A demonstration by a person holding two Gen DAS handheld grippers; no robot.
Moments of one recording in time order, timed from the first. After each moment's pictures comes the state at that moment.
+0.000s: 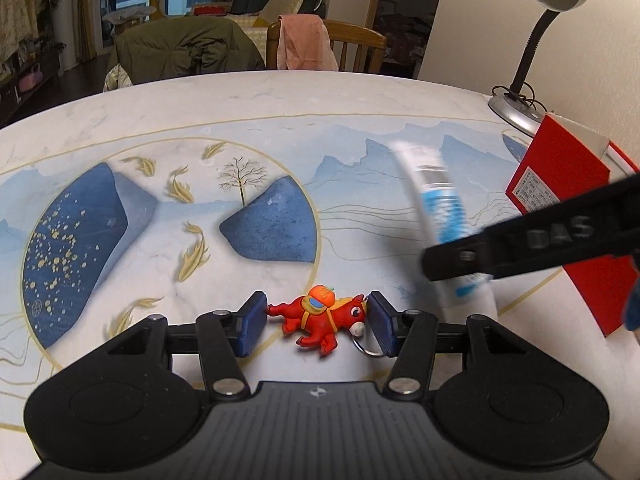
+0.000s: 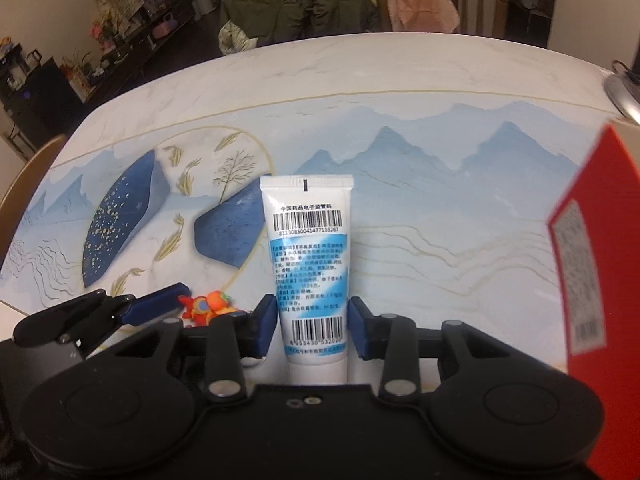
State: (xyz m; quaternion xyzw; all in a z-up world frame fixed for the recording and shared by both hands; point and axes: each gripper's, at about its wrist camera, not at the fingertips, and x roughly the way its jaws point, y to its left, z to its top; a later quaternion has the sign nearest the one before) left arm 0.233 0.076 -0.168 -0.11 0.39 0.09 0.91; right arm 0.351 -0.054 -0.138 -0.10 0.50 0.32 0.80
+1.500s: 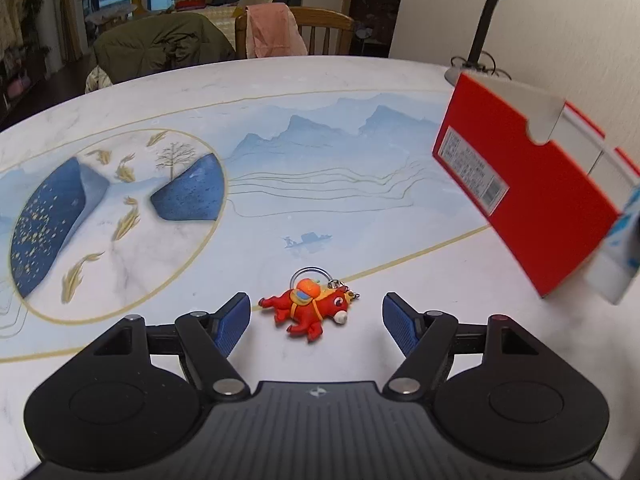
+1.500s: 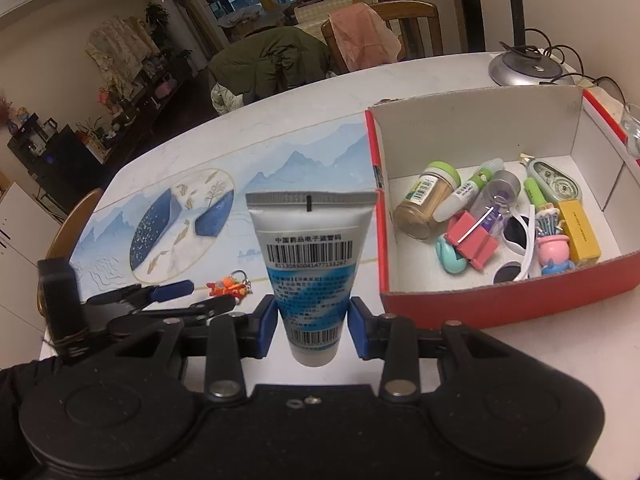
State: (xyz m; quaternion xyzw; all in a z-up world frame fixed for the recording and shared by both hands) left arm 0.219 -0.006 -0.153 -0.08 0.42 0.08 0.90; right arm 0.308 -0.246 -0.057 -0.01 0.47 0.33 0.82
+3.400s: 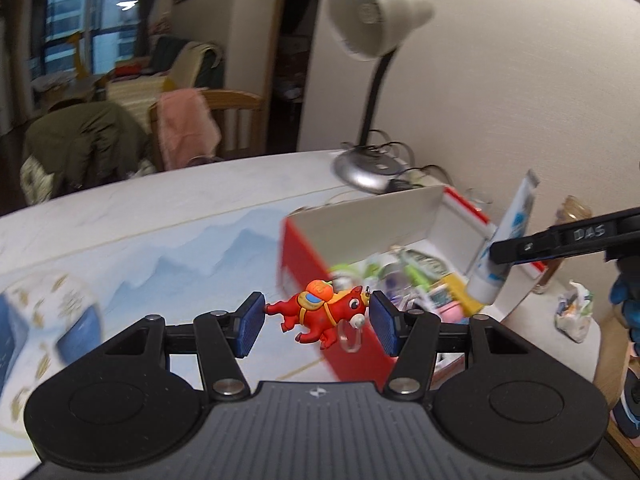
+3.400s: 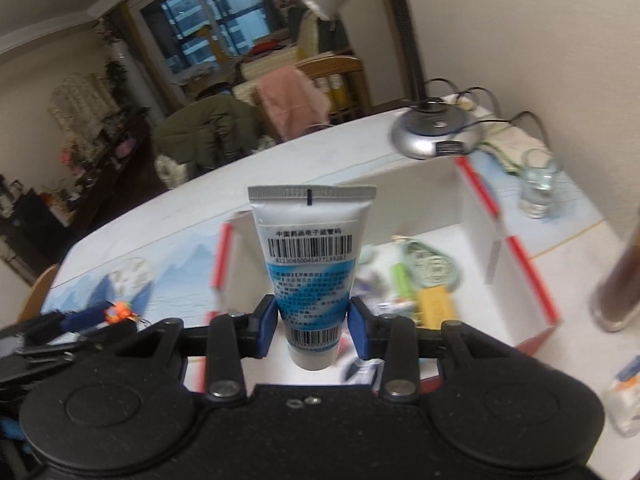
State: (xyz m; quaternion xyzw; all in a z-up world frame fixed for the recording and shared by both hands) left arm 0.279 -0.114 -0.034 -0.07 0.33 -0.02 0.94; right arm 0.400 -0.353 -0.026 0.03 0.42 0.26 0.87
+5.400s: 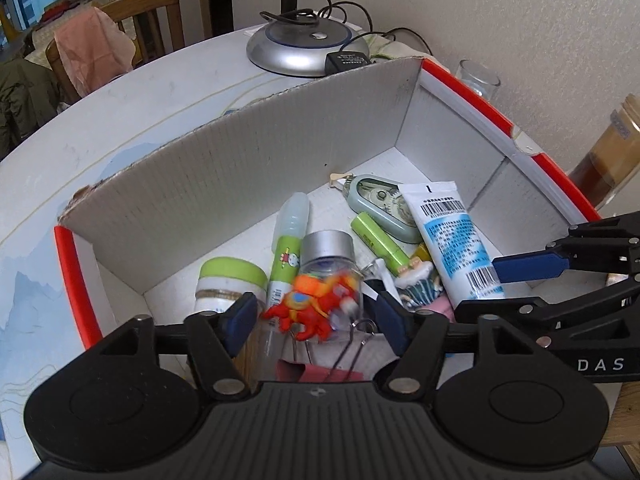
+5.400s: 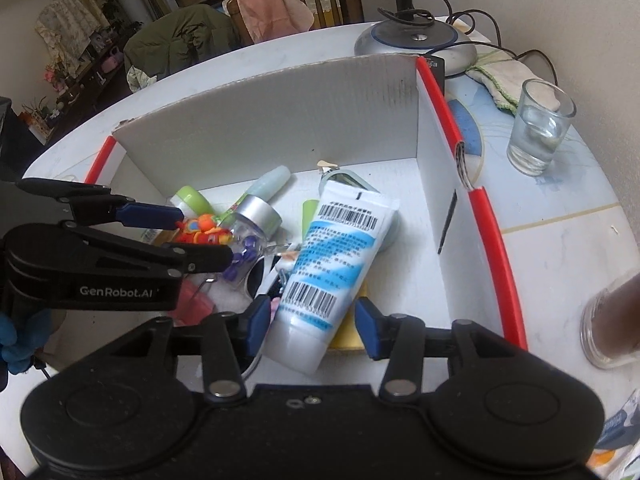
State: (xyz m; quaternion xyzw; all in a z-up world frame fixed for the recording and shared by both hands) left arm 0.451 -0.212 -0.118 0.00 0.51 -0.07 0.86; right arm 0.472 -0.376 -0.107 -0.06 0.51 0.28 0.81
